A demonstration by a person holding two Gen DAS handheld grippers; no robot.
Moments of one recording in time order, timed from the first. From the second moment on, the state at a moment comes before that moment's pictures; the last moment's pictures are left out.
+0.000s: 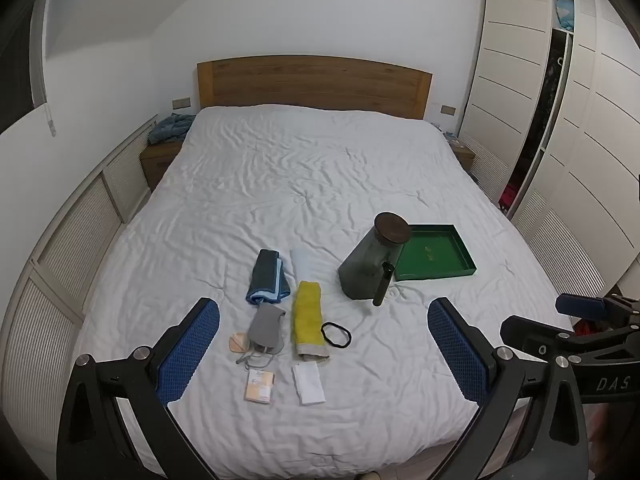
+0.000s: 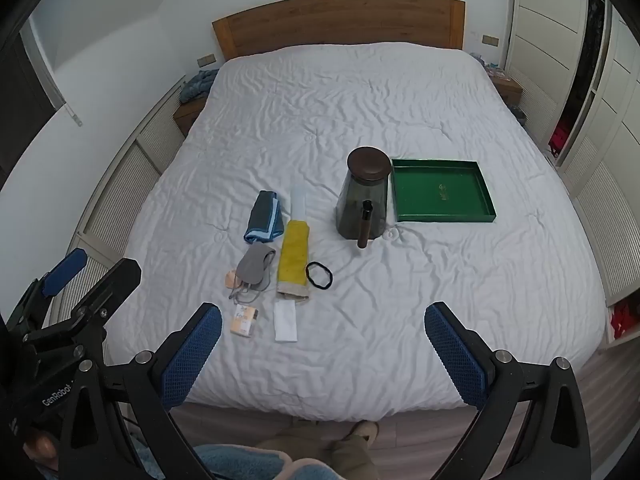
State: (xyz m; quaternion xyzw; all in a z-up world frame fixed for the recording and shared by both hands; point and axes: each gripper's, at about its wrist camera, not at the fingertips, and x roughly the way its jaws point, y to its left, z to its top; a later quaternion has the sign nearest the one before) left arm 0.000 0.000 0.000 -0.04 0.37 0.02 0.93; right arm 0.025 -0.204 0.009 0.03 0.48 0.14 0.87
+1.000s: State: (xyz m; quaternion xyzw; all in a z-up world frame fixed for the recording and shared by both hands) left arm 0.000 0.001 0.000 -0.05 0.37 0.02 0.93; right arm 0.026 -0.211 0.006 0.03 0.48 0.14 0.87
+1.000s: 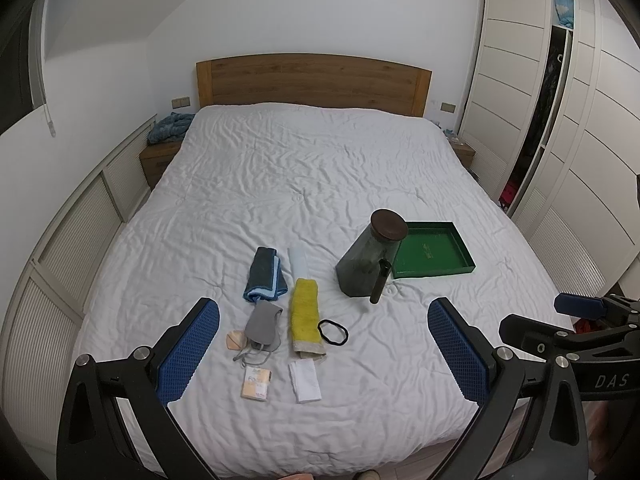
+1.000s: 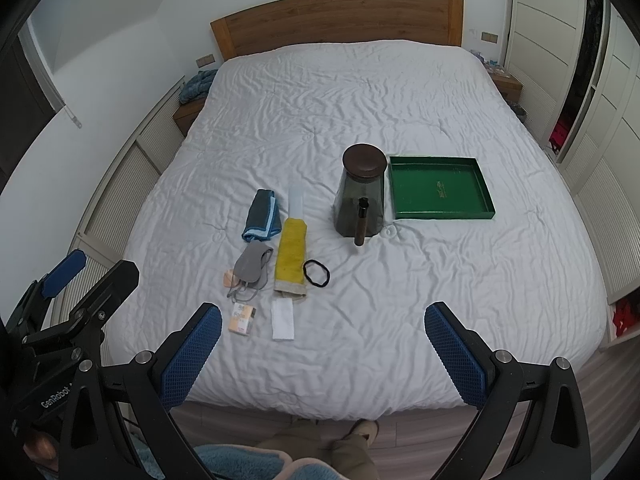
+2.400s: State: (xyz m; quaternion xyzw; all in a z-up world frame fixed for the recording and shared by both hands) left arm 0.025 -0.045 -0.021 -0.03 0.41 0.07 0.91; right arm 0.089 -0.250 -0.036 0.00 0.50 0.18 0.85
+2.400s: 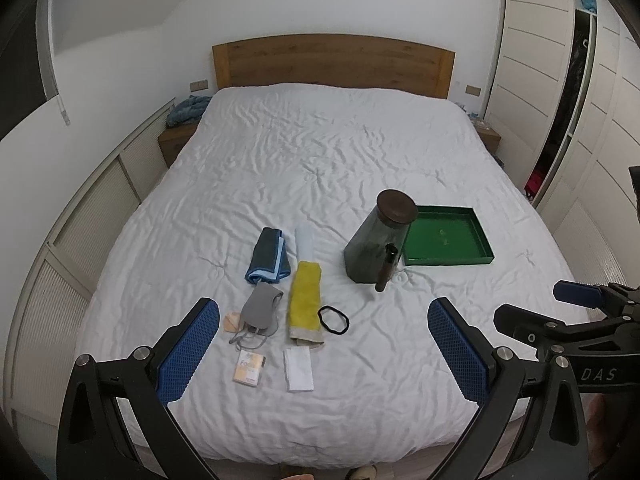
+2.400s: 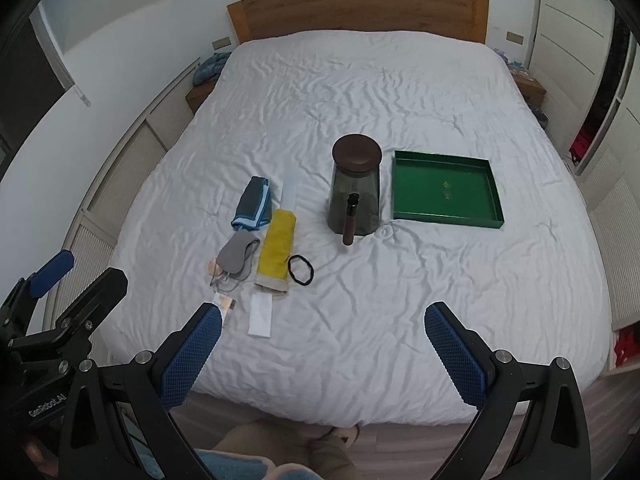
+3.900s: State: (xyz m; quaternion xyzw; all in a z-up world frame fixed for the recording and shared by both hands) left arm 0.331 0.142 -0.350 -0.03 0.56 0.06 0.83; right arm 0.404 0.021 -0.426 -0.07 0.54 0.22 0.81
